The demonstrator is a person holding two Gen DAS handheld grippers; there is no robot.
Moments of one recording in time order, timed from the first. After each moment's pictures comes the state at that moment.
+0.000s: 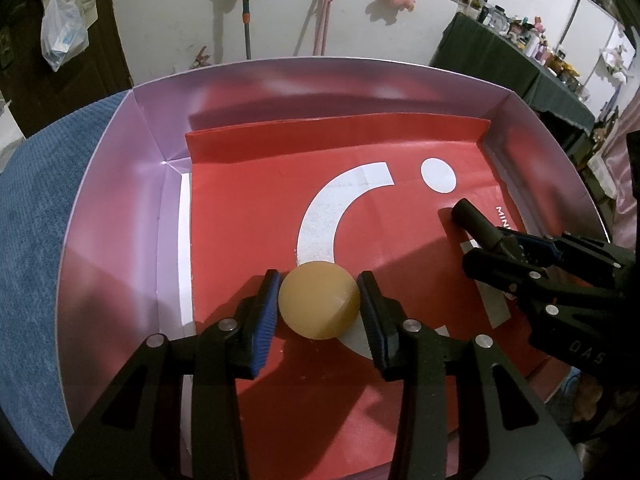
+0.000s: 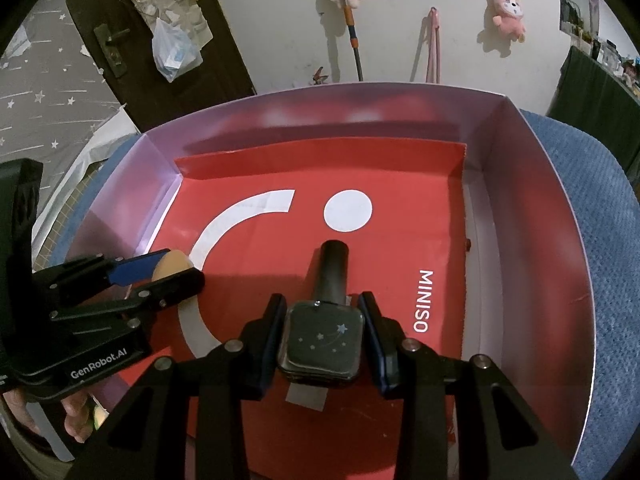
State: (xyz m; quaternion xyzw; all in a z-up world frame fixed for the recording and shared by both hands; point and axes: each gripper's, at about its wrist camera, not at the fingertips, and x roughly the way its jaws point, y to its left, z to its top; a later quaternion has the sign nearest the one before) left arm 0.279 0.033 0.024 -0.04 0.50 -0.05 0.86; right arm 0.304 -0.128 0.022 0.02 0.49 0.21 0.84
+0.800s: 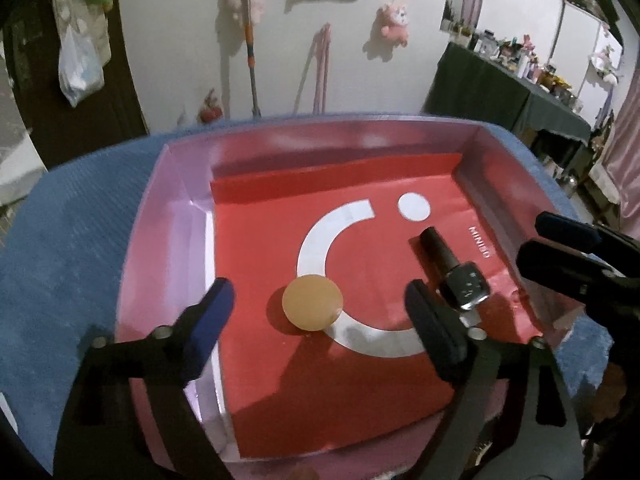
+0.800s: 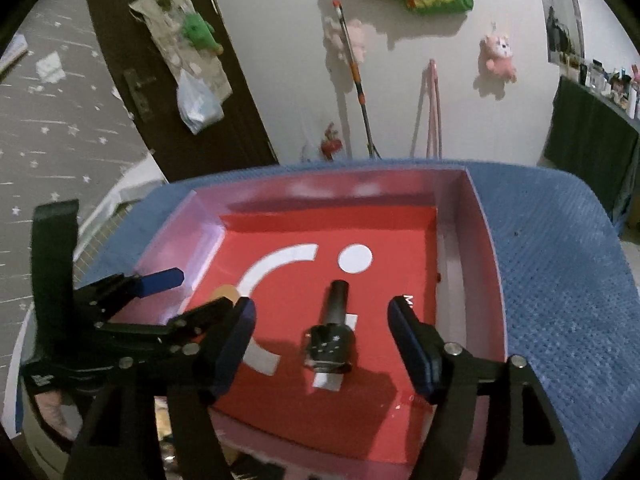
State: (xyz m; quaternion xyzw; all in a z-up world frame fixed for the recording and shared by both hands) left arm 0.242 0.027 0.064 -0.02 0.42 -0.04 0.90; right arm 0.261 -0.154 0.083 0.06 0.40 0.23 0.88
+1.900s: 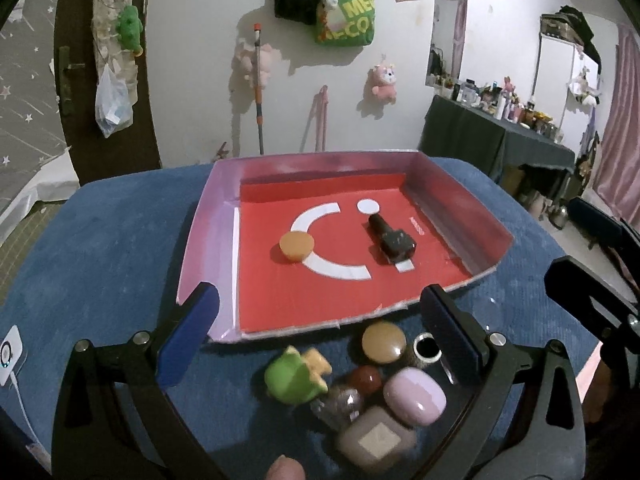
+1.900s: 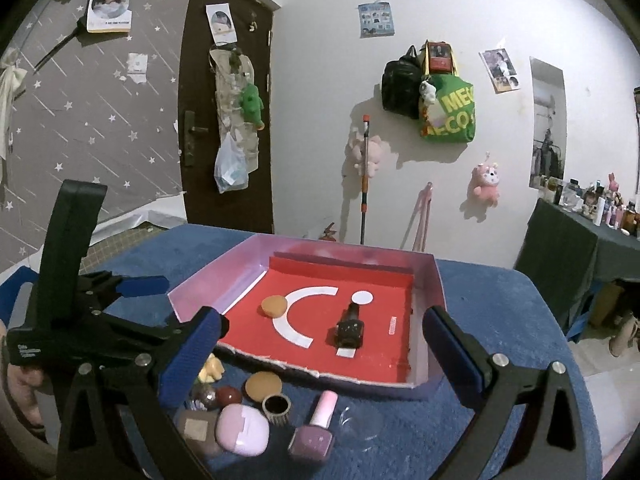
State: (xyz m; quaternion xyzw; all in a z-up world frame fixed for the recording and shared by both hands) left arm 0.108 0.014 0.094 -0.02 0.32 -0.03 0.95; right arm 0.090 -0.153 0.121 -0.03 0.20 0.22 0.96
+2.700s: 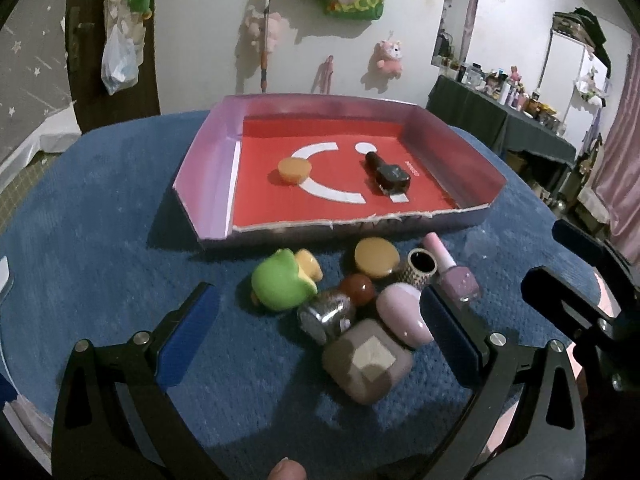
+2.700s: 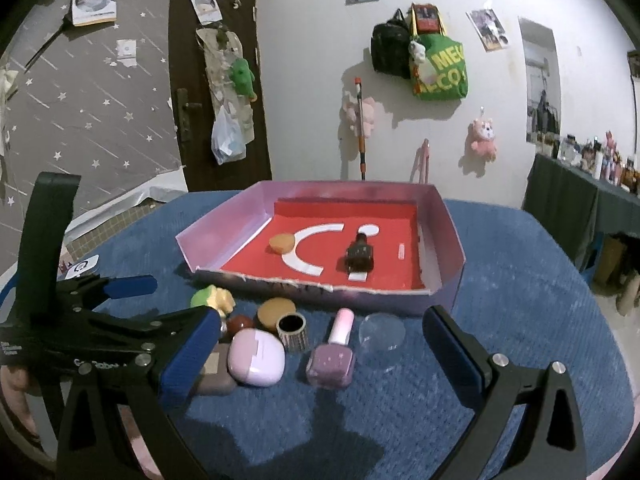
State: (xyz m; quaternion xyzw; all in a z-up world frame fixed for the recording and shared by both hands) left arm 0.064 0.012 0.052 -0.05 0.37 -0.03 0.93; right arm 0.062 -0.159 0.071 0.00 0.26 0.21 0.94
